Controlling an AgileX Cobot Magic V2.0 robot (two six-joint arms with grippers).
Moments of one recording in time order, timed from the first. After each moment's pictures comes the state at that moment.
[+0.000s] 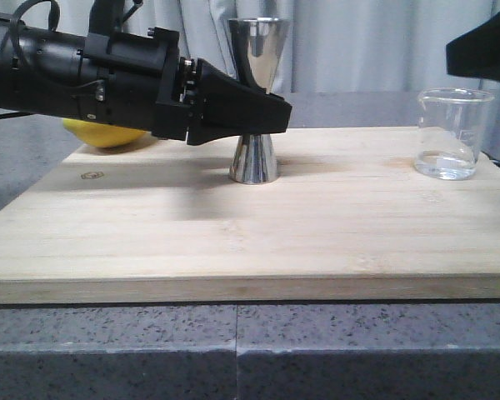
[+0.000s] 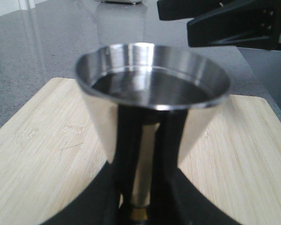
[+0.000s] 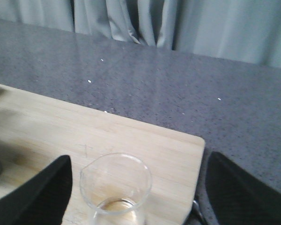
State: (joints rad) left arm -0.41 1.88 -1.04 -1.77 1.14 2.32; right arm 0.25 0.96 -0.40 -0.21 -0.30 0.12
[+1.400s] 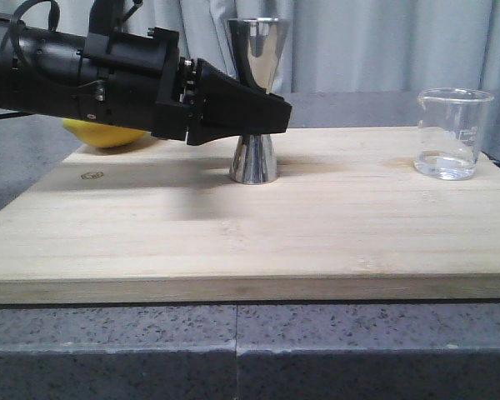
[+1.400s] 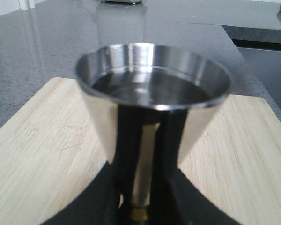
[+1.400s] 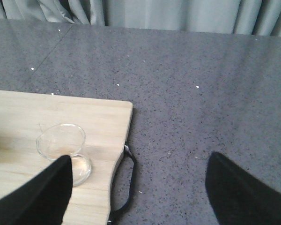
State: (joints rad) left arm -0.41 1.88 -1.04 -1.77 1.14 2.32; right arm 0.16 0.57 -0.59 -0.11 0.44 0.09
